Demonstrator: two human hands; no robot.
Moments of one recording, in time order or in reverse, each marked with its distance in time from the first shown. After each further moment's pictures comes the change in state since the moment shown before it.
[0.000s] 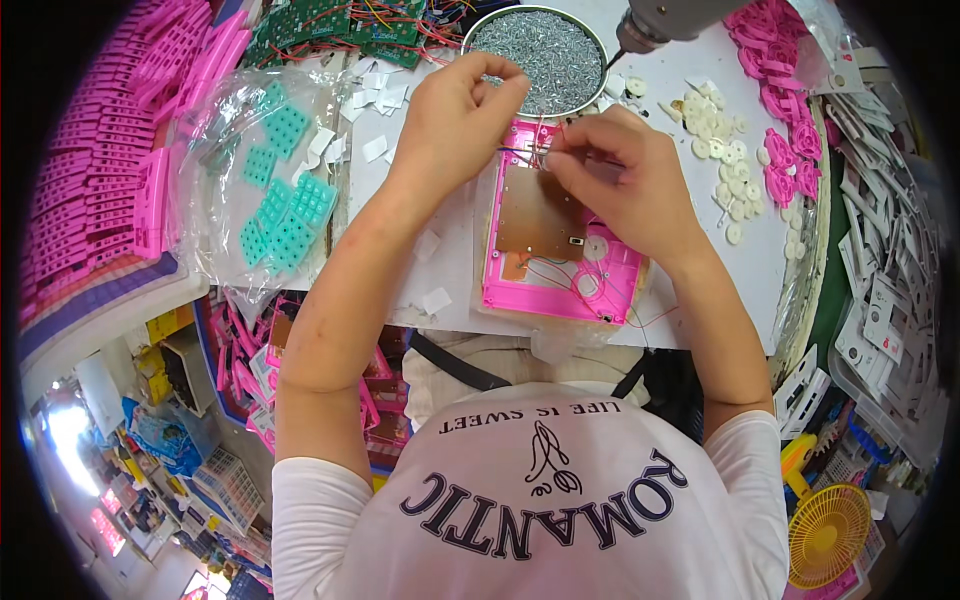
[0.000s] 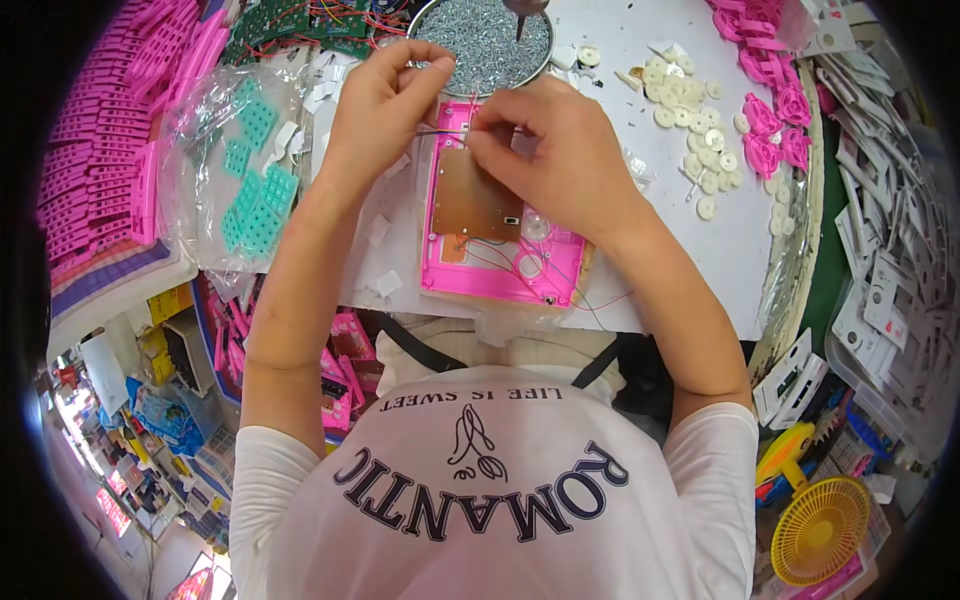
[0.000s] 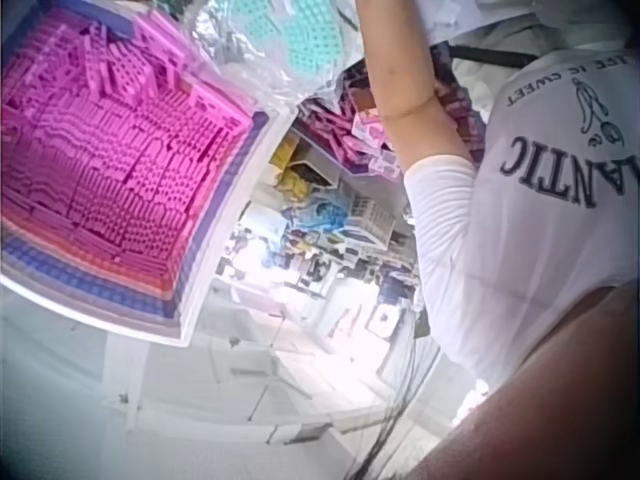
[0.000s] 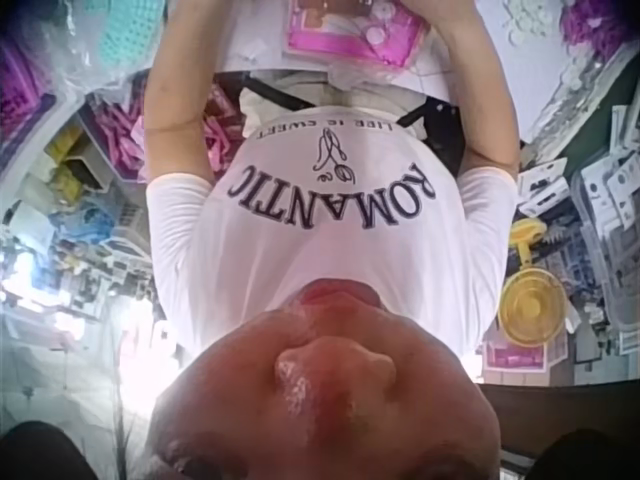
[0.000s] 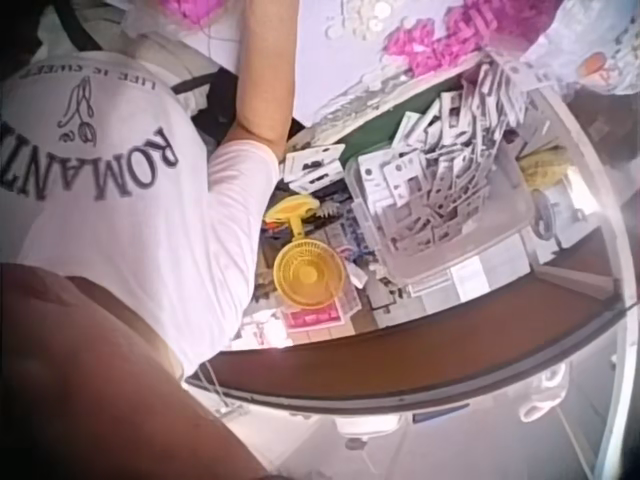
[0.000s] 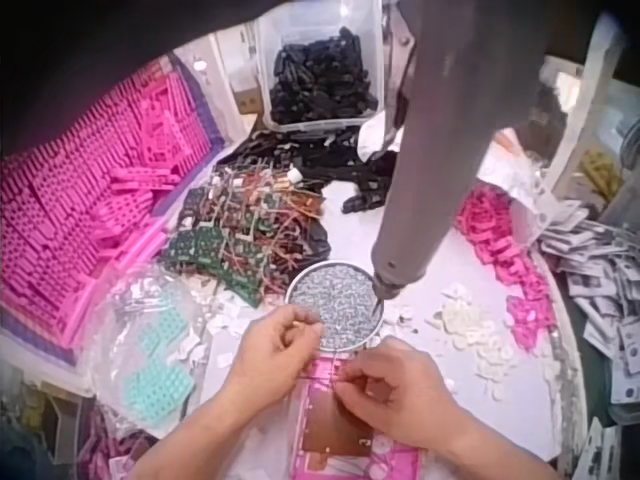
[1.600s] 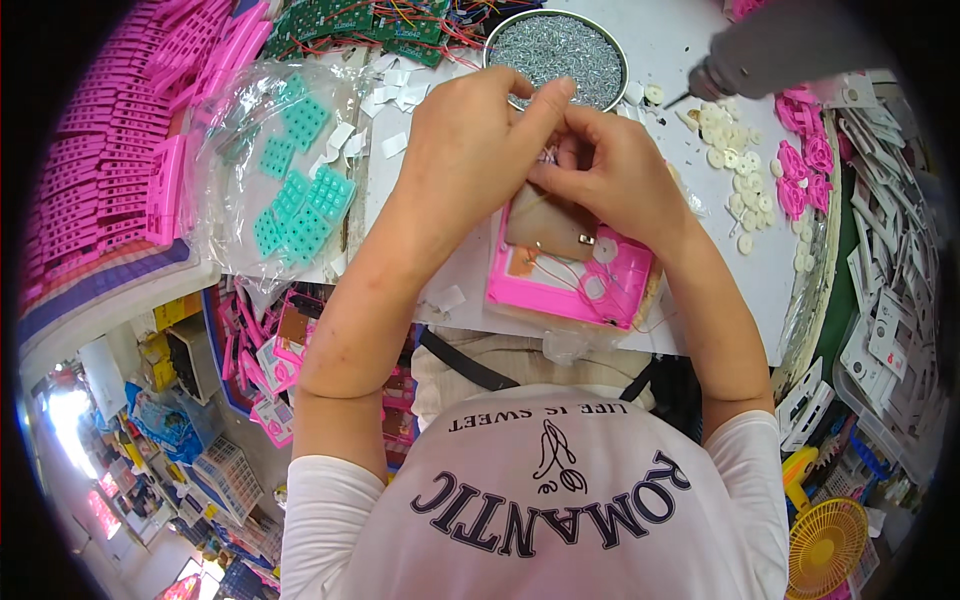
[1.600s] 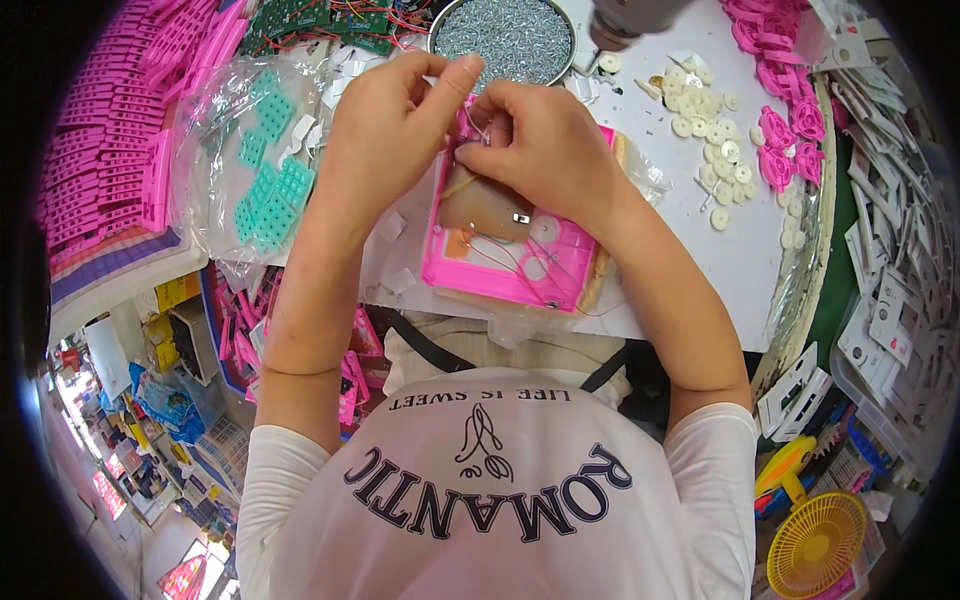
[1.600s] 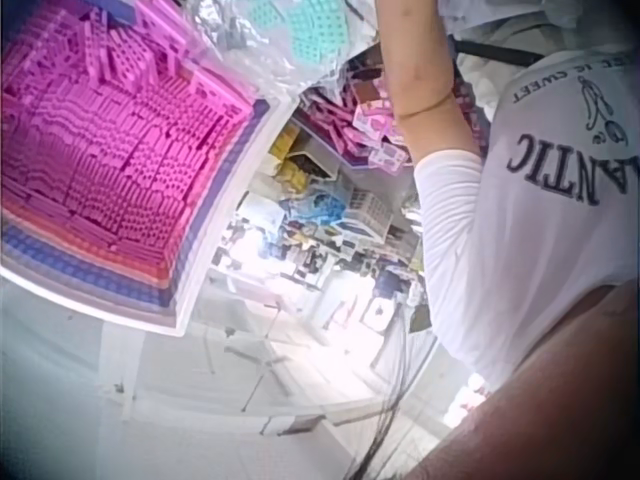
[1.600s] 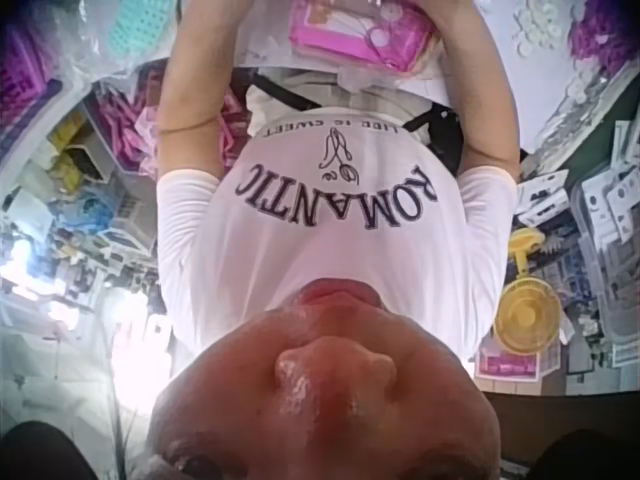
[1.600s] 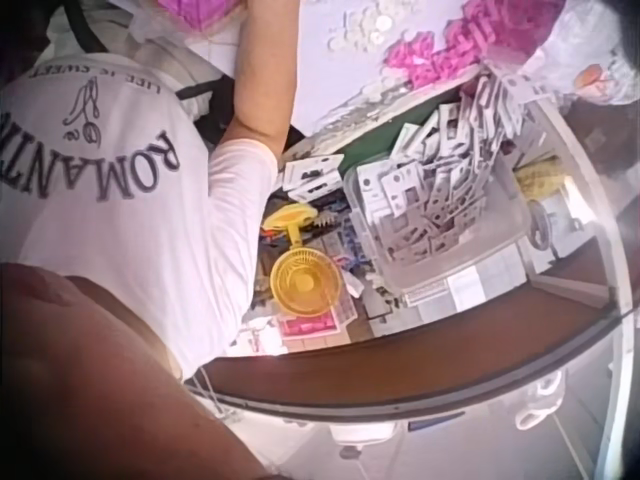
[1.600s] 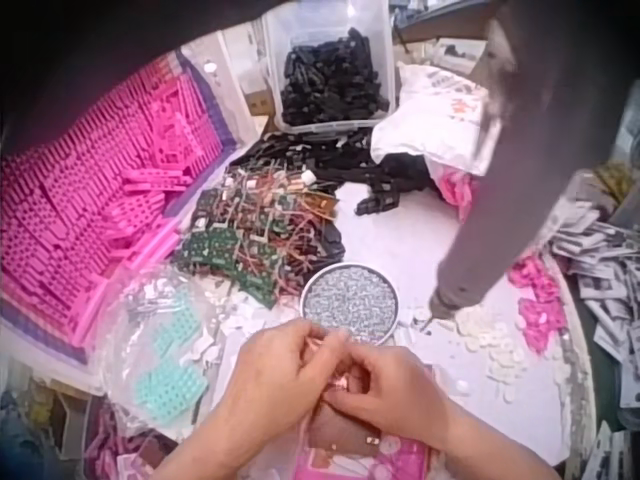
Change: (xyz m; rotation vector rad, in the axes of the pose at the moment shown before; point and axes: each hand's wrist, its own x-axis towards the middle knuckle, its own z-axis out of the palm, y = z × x) left_hand -0.022 0.042 -0.002 0.352 0.041 0.097; right_hand 0.018 0.003 0.015 0.086 -0.198 0.162
